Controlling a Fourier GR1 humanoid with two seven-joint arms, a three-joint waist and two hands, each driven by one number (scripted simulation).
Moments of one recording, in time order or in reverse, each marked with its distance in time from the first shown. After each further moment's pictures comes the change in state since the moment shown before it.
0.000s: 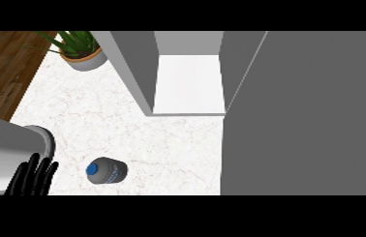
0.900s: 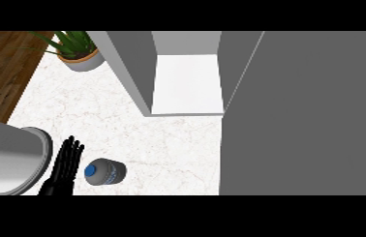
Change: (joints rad) left arm -0.293 -0.012 0.158 0.647 -0.029 0.018 -0.286; right arm 0.206 -0.024 -0.005 -0.043 0.004 0.095 -0.147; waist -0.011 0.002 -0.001
